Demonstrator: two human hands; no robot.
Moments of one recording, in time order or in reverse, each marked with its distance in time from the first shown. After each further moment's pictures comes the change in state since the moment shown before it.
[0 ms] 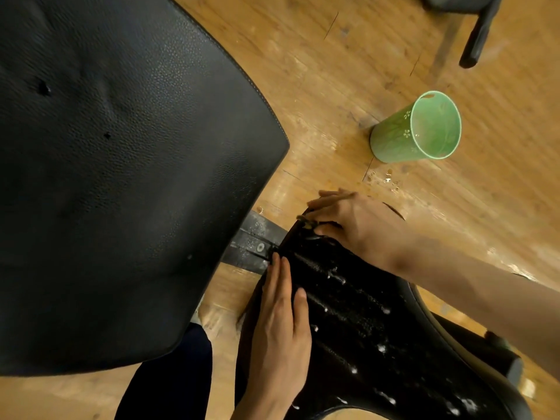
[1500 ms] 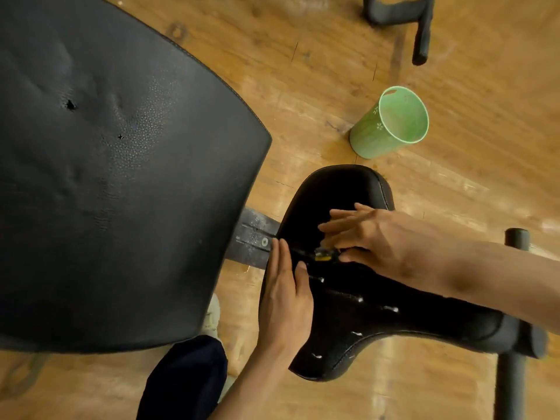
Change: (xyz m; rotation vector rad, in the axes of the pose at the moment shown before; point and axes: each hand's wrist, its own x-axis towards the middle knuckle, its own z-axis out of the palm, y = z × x) left_hand -0.003 -0.021 -0.013 0.063 -0.080 0.125; right_hand -0.091 -0.051 0.006 -0.003 -0.095 0.043
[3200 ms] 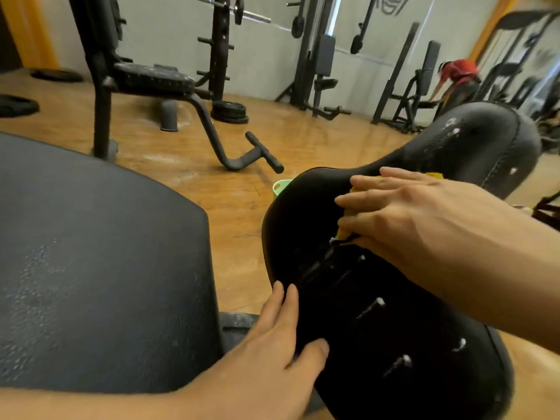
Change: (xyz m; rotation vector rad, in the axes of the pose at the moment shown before) left_hand 0.084 -0.040 -0.093 0.792 -0.747 0.678; right_hand 0.012 -0.067 0.116 -0.360 0.861 0.682
